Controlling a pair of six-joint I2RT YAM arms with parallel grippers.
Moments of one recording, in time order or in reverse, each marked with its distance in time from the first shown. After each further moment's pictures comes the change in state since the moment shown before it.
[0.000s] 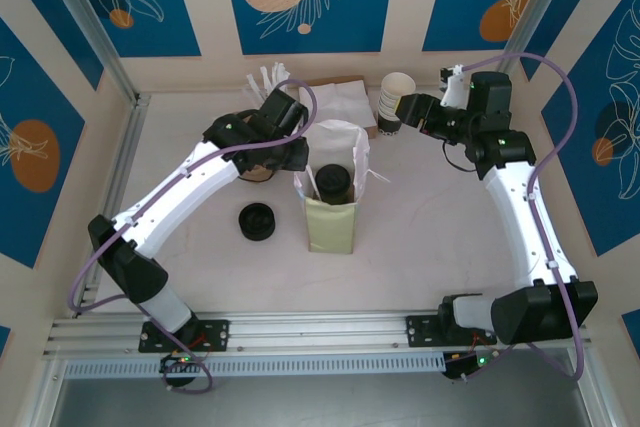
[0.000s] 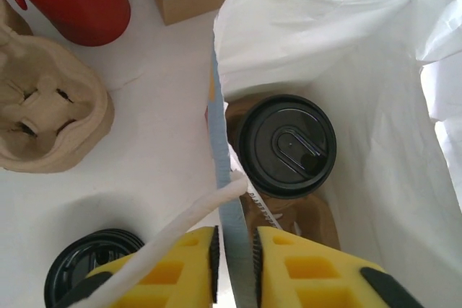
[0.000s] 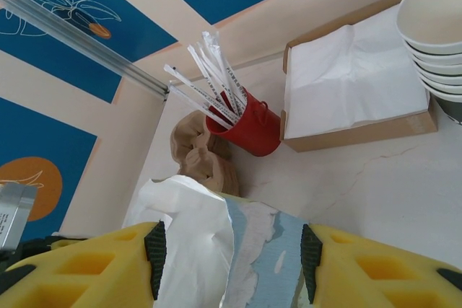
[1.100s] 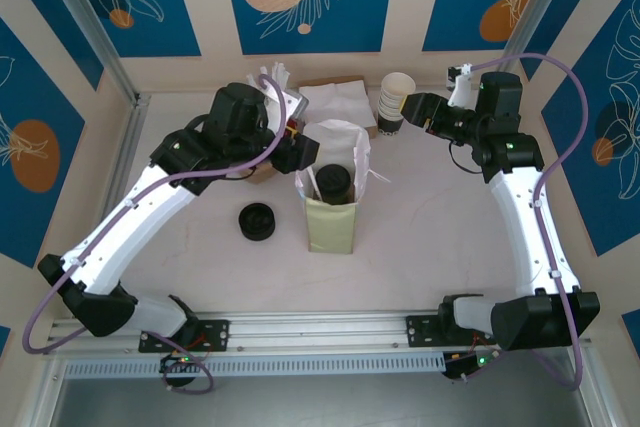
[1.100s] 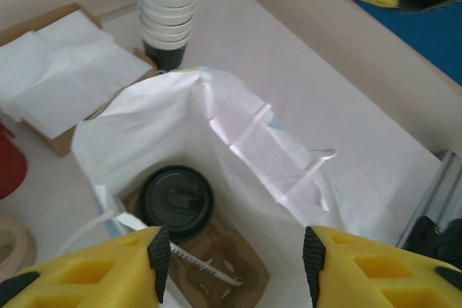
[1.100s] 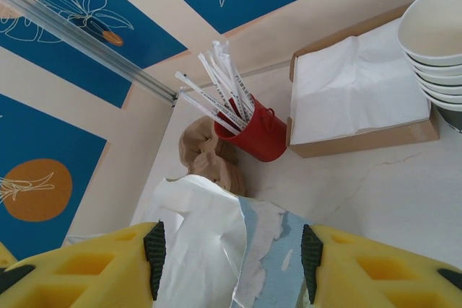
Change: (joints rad) left arm 0.014 -0.236 -0.088 0.229 0.292 0.286; right arm -0.039 -0.037 0.005 -0.009 -0.038 -0.002
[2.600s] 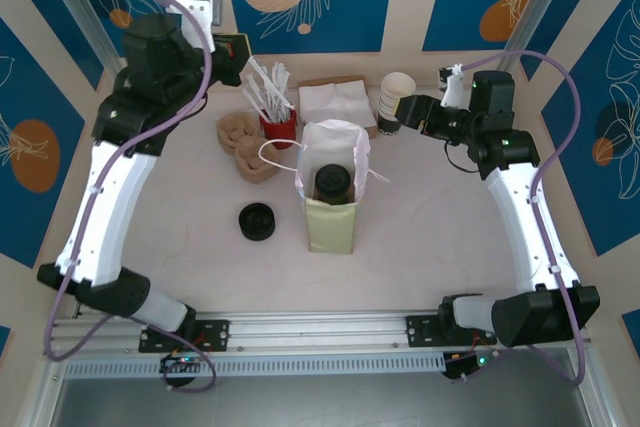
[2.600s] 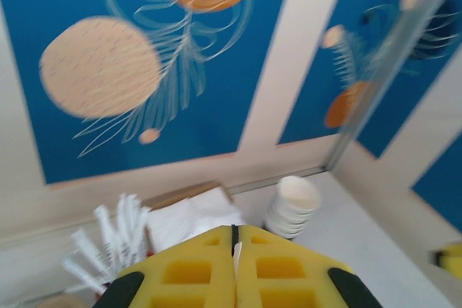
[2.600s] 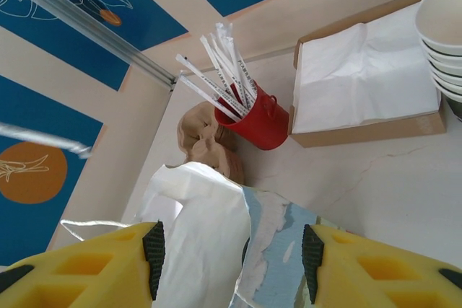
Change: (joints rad) left arm 0.304 0.080 0.399 0.122 -0.045 -0.022; right arm 0.032 0.021 0.024 -0.039 0.008 -0.043
